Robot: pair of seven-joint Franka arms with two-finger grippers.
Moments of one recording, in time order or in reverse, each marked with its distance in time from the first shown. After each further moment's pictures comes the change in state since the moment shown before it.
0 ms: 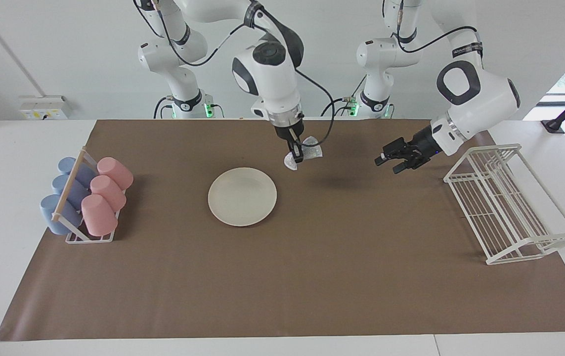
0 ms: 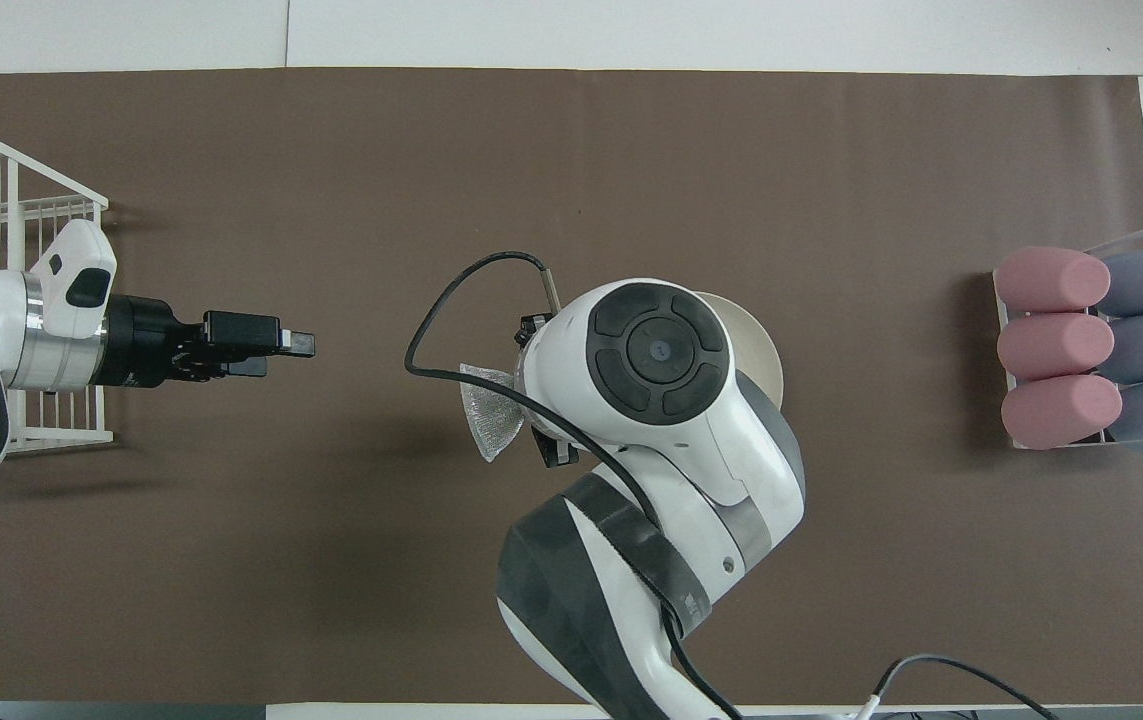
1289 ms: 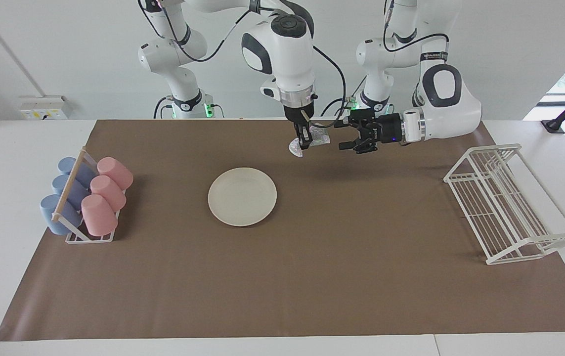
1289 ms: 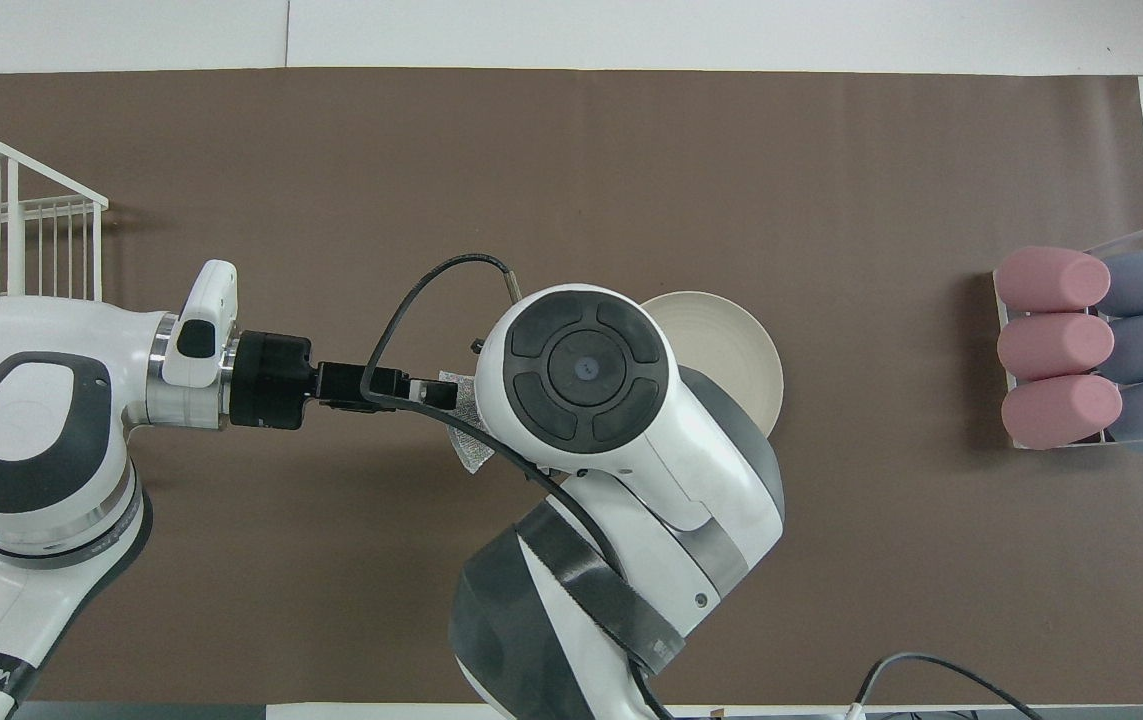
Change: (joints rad) left arm -0.159 -0.013 -0.013 -0.079 -0.517 -0.134 0.292; right arm 0.043 0.023 -0.002 0.080 -0.083 -0.081 0.059
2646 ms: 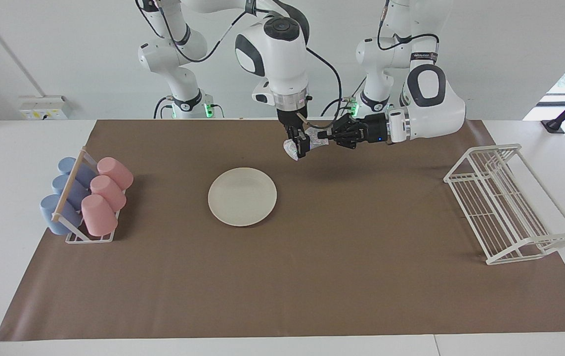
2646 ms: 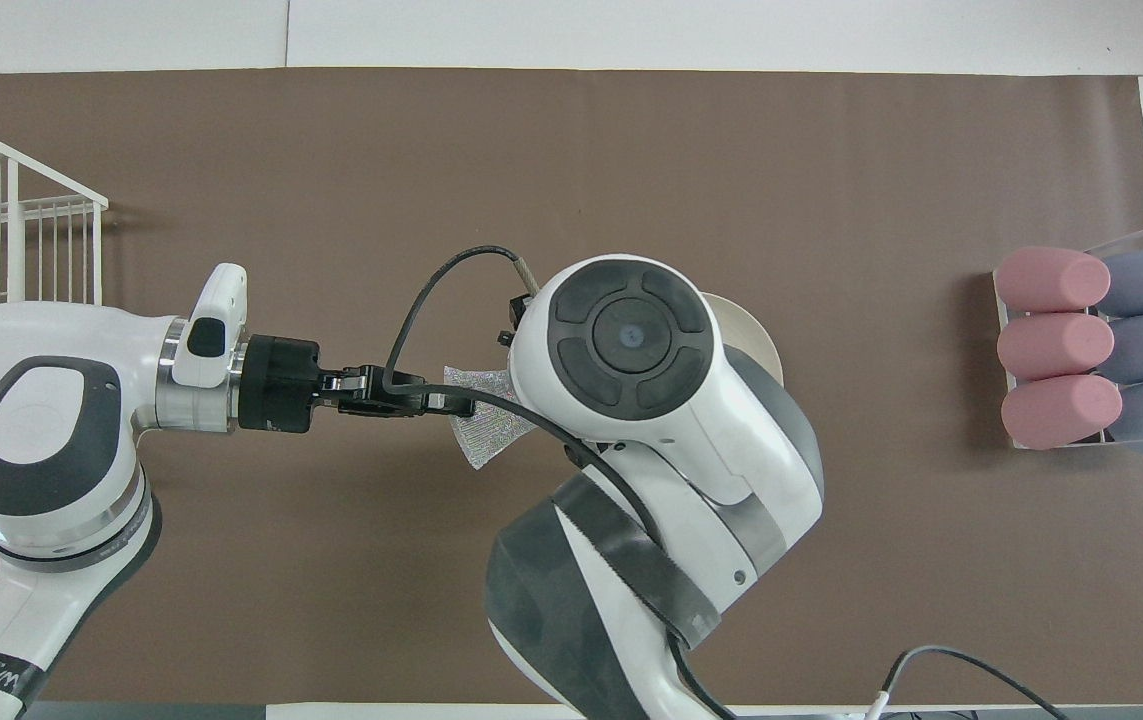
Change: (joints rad) left arm -0.003 -0.001 0.001 -0.007 -0.020 0.001 -0.062; right arm -0.058 -0.022 -0.003 -0.003 -0.012 -0.040 -0.309
